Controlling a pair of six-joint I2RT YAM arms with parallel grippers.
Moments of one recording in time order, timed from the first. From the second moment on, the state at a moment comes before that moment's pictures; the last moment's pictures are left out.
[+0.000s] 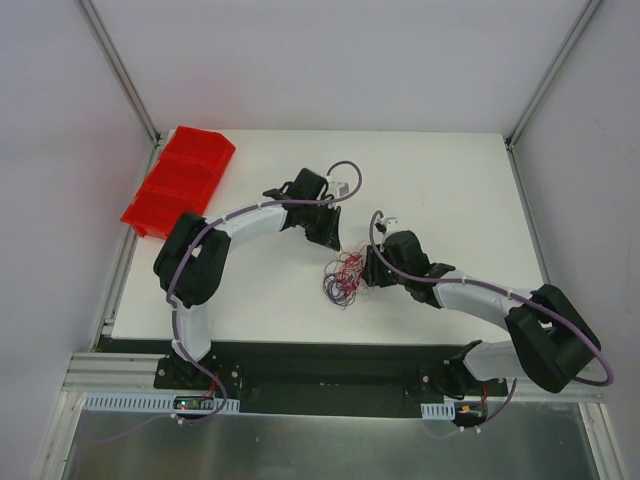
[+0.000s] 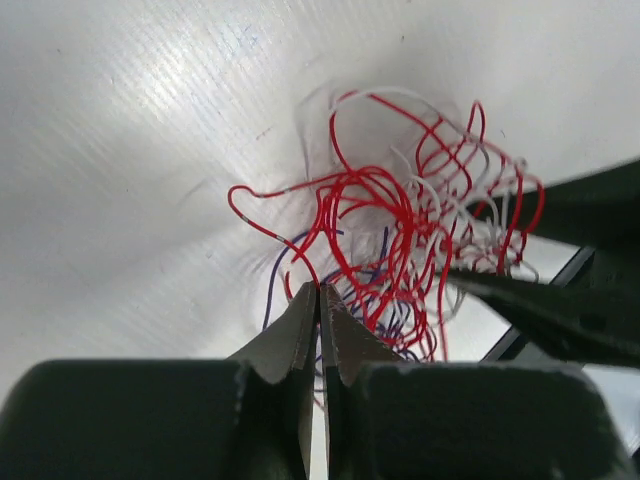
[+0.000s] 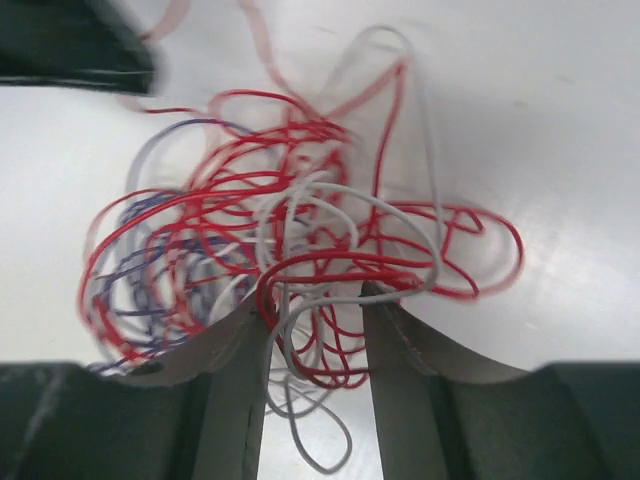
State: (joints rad) left arm -0.62 1.92 1.34 -0.37 0.50 -0.34; right arm 0.67 1.34 0.54 0.07 -0.06 0.40
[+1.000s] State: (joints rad) left arm -0.62 1.16 1.57 -0.51 0.36 -0.38; right arm 0.45 1.02 0.69 -0.47 0.20 0.42
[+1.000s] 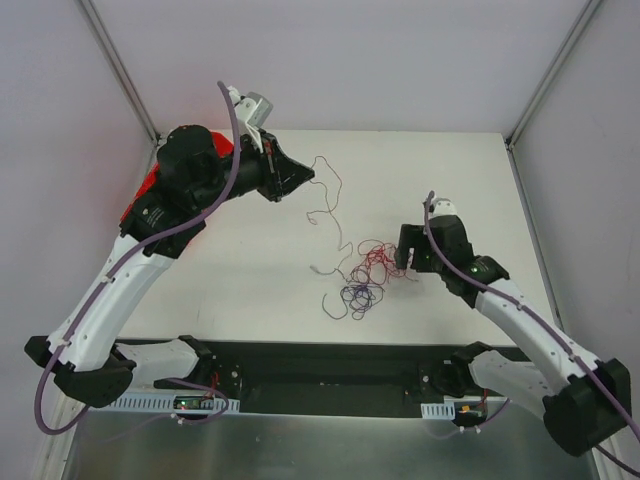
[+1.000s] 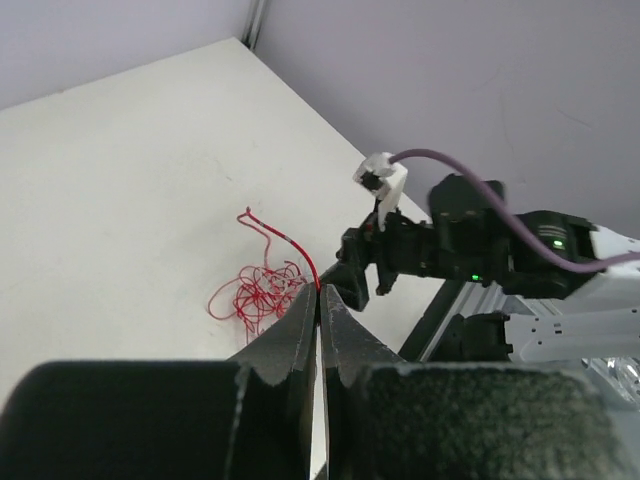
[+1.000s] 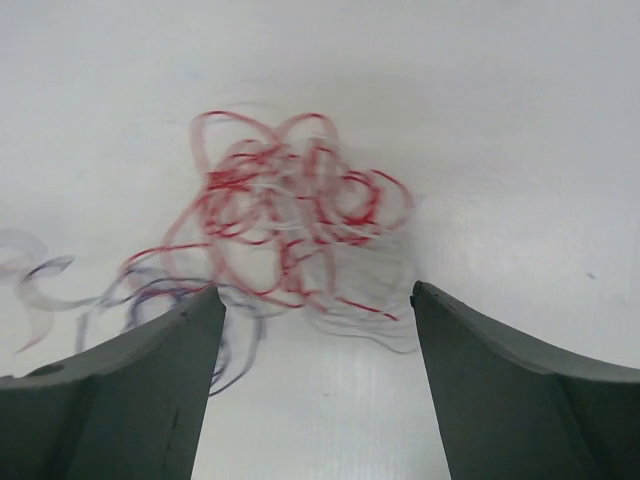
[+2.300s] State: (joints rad) left arm -0.62 0.96 1.73 -0.60 -0.12 -0.31; right arm 0.60 1.38 0.68 -0.11 0.43 0.54
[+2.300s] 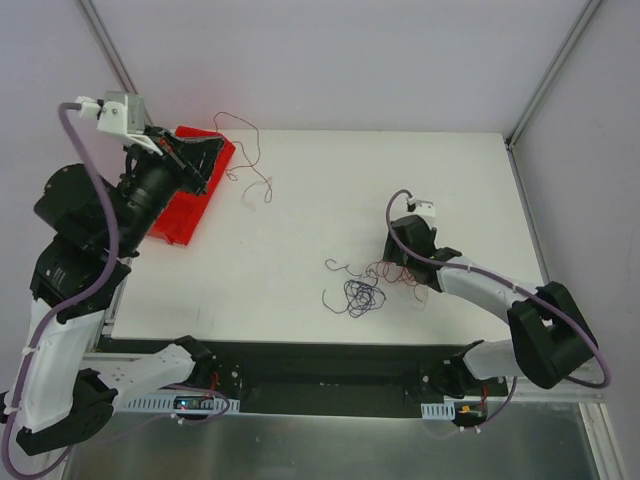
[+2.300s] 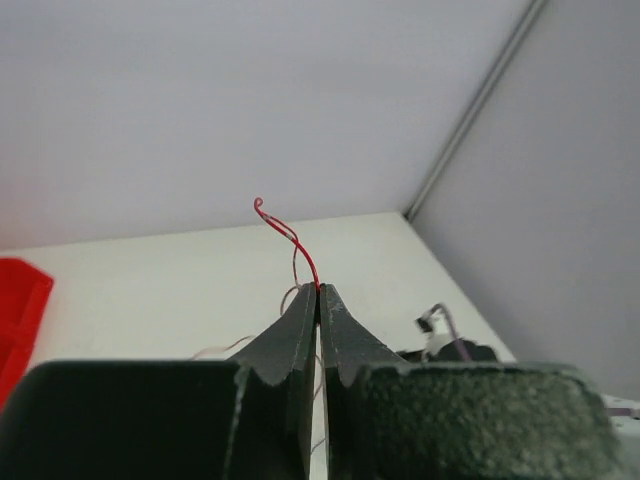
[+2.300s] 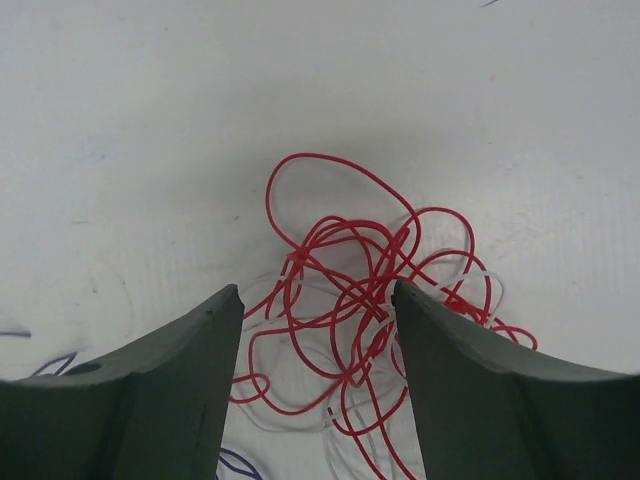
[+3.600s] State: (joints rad) left arm -0.55 1.40 1.04 -0.73 -0.10 -0.41; right arm 0.49 1.27 0.58 -0.04 0.19 0.40
